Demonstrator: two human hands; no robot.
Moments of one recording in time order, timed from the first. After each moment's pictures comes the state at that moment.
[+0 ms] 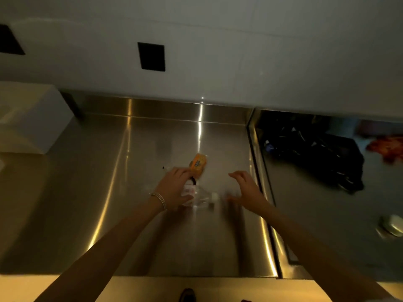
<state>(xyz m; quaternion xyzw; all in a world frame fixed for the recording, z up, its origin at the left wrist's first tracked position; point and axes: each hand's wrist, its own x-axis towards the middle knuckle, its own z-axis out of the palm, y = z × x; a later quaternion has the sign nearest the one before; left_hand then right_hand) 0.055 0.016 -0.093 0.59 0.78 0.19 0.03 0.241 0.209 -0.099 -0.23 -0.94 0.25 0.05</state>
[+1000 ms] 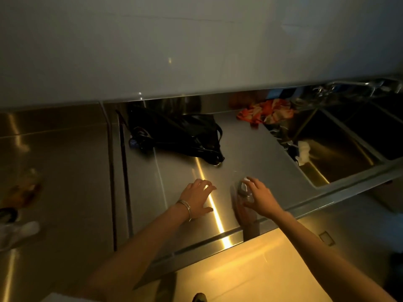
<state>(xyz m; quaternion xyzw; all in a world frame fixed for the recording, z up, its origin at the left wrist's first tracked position) 0.428 0.366 -0.130 0.73 0.67 0.08 0.13 0.645 0.462 -0.101 -0.44 -0.88 0.15 0.00</state>
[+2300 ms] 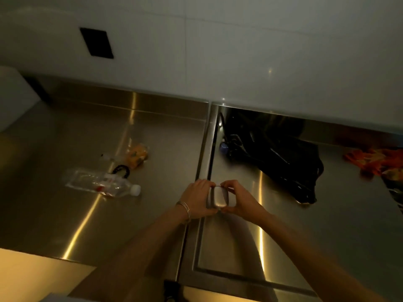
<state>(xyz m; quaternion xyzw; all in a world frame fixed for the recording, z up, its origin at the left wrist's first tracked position) 0.273 0.246 -0.113 0.48 0.83 0.22 0.16 0.389 0.389 -0.100 -0.14 -0.91 0.39 0.00</state>
